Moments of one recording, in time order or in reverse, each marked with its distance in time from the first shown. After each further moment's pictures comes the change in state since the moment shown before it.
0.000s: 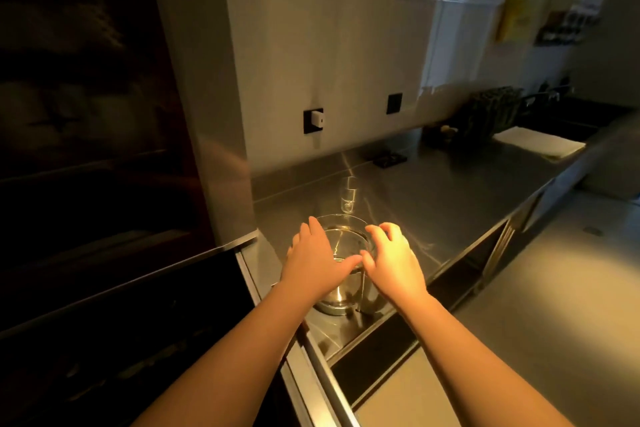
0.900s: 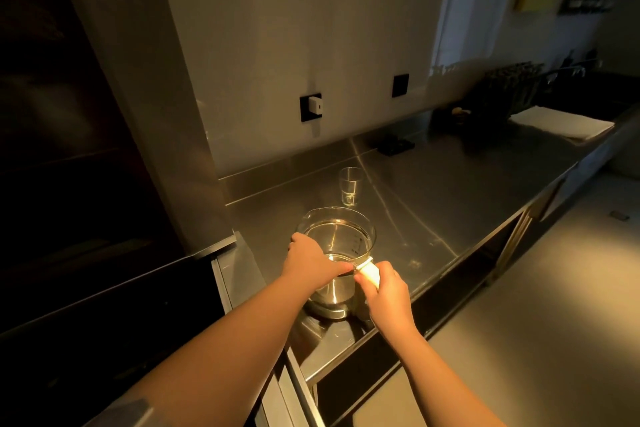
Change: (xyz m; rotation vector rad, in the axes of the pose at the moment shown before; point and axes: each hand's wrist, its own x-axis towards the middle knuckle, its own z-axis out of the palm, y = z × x) left_hand 0.055 0.000 0.039 -0.113 -0.120 -0.310; right_hand -0.003 0.045 0.067 0.359 -0.051 0.254
